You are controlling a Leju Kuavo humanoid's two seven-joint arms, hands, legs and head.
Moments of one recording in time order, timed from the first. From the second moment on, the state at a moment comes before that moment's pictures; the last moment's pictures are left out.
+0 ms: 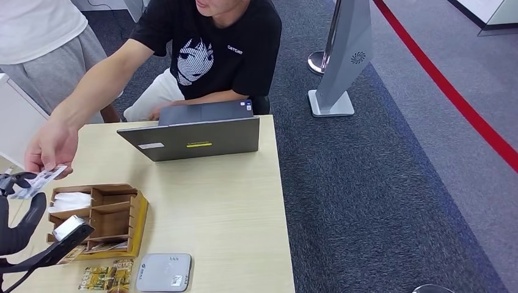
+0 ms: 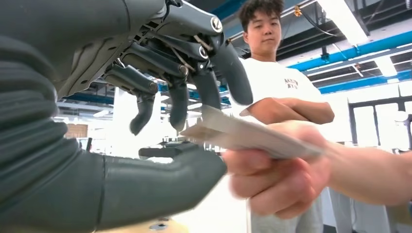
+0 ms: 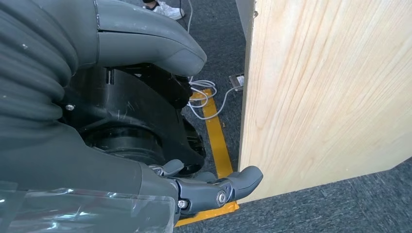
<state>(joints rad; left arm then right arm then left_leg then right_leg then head) 0.11 0.36 -0.05 -1.98 -1.10 0.09 0.01 0.49 0.30 -0.33 -1.28 -0.23 0.34 0.04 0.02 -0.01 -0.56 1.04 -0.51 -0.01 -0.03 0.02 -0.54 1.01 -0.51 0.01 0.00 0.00</state>
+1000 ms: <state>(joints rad) 0.32 0.46 -0.18 -1.97 -1.18 0.13 -0.06 0.47 0.30 -0.38 -1.29 -0.21 0.37 0.02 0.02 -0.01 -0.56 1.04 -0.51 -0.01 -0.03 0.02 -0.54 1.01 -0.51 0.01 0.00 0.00</state>
